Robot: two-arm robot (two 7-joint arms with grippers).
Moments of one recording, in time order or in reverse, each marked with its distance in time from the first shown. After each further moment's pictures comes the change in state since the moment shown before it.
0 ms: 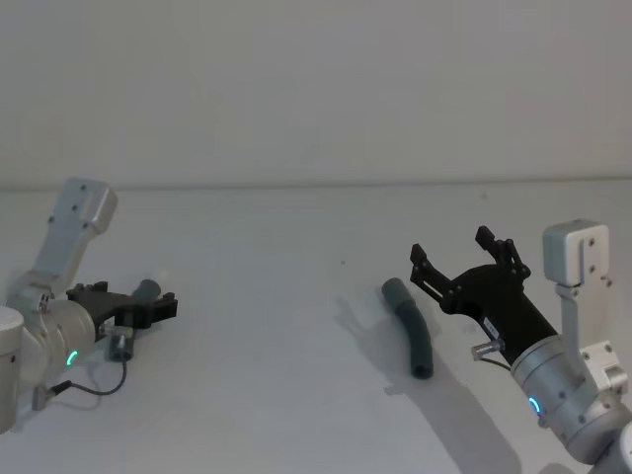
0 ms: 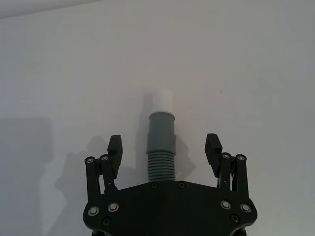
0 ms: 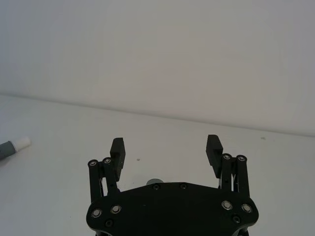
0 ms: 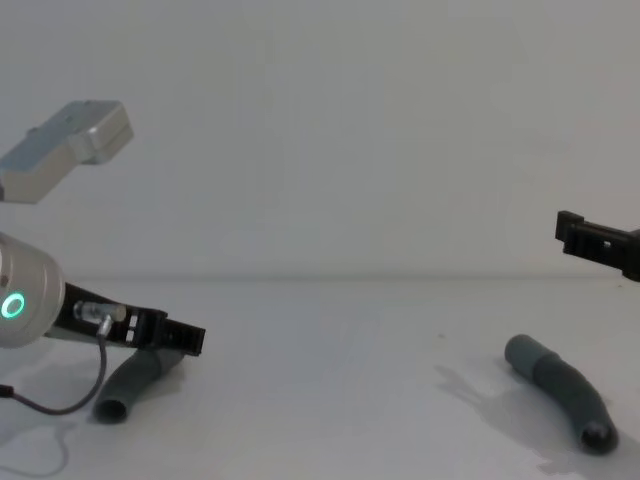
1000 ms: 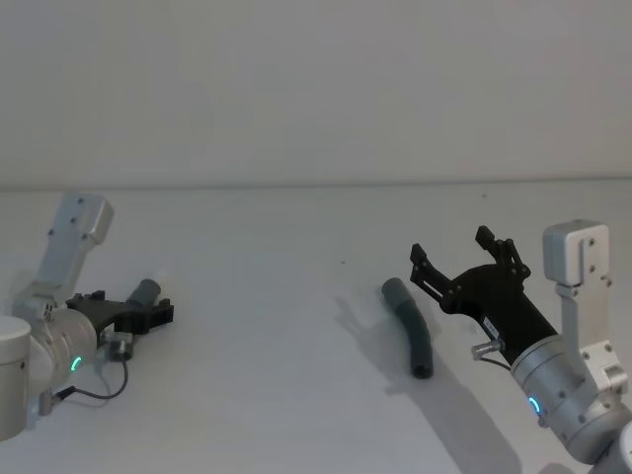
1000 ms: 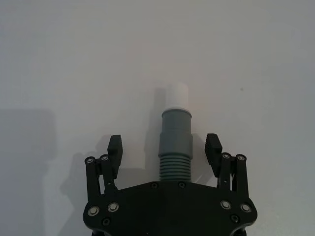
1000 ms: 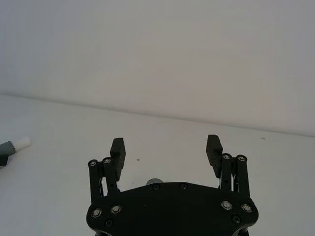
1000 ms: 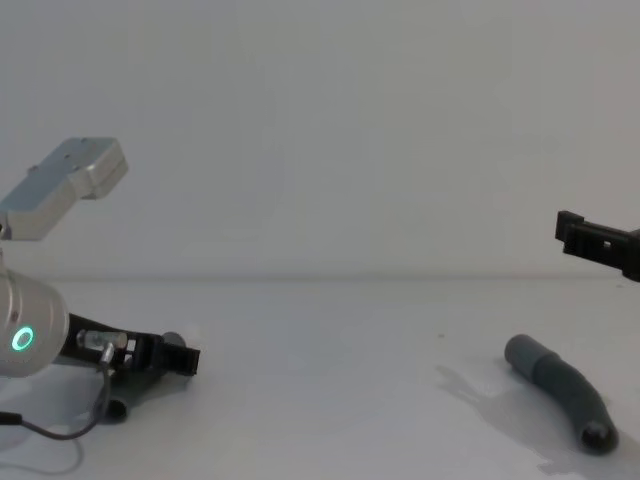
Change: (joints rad) left arm -0.010 -0.034 -0.014 0.096 0.024 -0.063 -0.004; right arm 0.000 0.000 0.000 0.000 0.000 0.000 0.000
